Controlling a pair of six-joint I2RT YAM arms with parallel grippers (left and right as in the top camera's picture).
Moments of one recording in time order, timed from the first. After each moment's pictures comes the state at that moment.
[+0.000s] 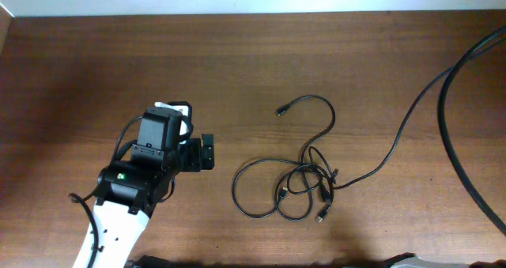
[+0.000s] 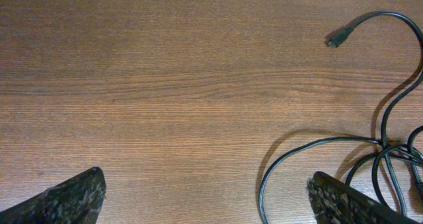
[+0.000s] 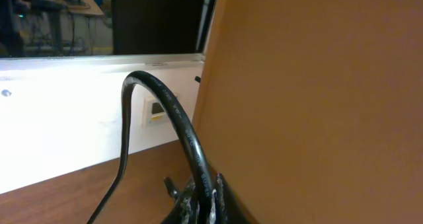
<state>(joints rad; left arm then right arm) -0.25 1.07 0.98 -0.86 -0.05 -0.23 0.35 1.46 2.63 -1.41 1.05 -0.03</state>
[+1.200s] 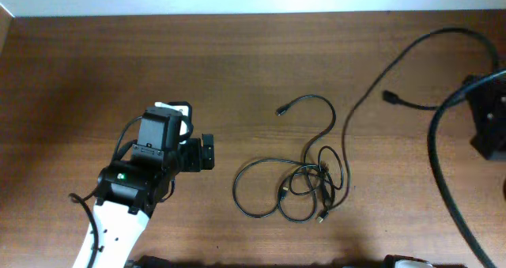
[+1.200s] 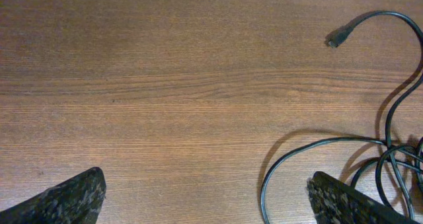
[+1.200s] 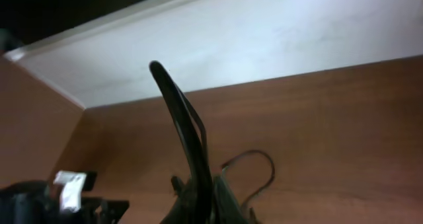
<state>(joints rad) -0.25 1.07 0.98 -0.86 -0.05 -0.23 -0.14 1.41 2.63 -1.69 -0.42 0.21</state>
